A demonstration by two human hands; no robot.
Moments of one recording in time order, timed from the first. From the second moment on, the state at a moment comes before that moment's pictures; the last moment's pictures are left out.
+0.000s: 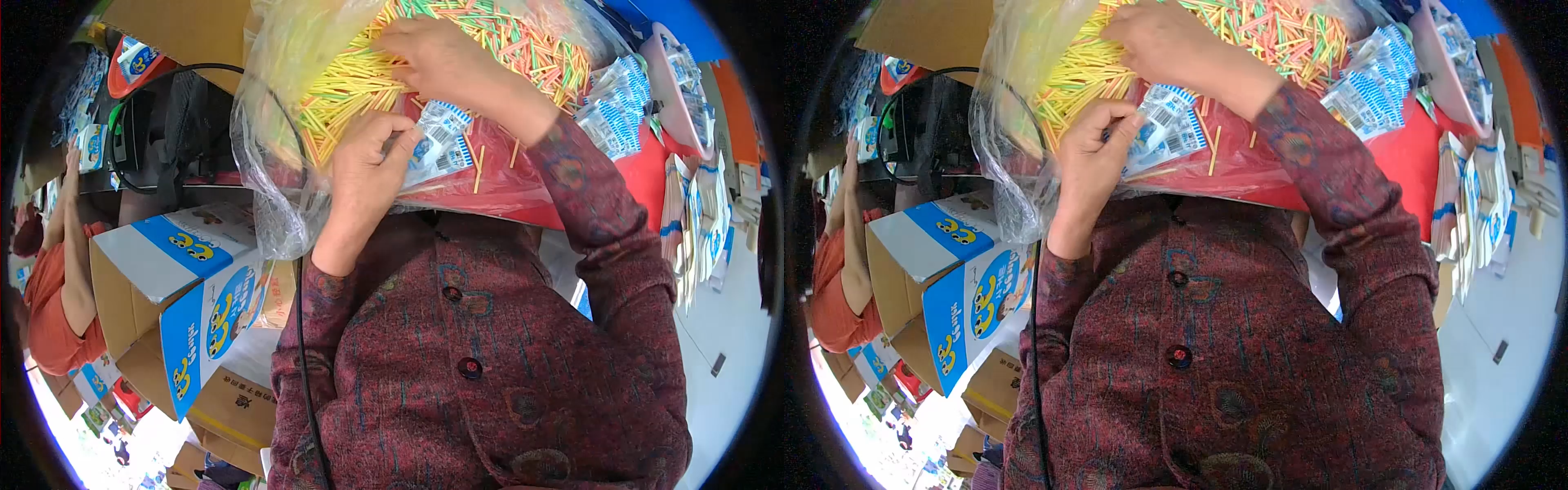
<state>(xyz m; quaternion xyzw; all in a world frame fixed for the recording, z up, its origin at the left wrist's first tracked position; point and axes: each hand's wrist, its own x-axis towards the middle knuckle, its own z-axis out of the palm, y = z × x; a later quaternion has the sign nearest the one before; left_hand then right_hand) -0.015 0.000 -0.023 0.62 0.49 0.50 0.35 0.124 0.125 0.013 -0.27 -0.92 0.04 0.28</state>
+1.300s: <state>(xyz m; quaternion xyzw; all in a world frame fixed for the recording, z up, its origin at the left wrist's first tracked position) -0.019 -0.010 -0.025 0.53 0.46 0.55 0.46 0.146 0.134 0.006 -0.39 -0.89 0.17 0.18</state>
